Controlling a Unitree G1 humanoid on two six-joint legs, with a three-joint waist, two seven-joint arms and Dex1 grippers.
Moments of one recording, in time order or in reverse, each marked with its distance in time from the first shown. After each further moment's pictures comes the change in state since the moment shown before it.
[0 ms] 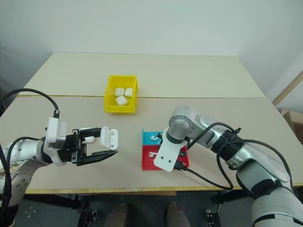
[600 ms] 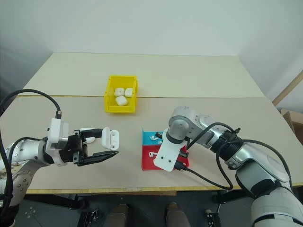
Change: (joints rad) left arm 0.000 0.000 -0.011 0.000 0.014 0.000 0.001; right arm 0.004 0.006 -0.001 0.010 -0.019 -0.007 0.000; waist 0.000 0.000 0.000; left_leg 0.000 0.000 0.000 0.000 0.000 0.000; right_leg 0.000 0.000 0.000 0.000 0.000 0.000
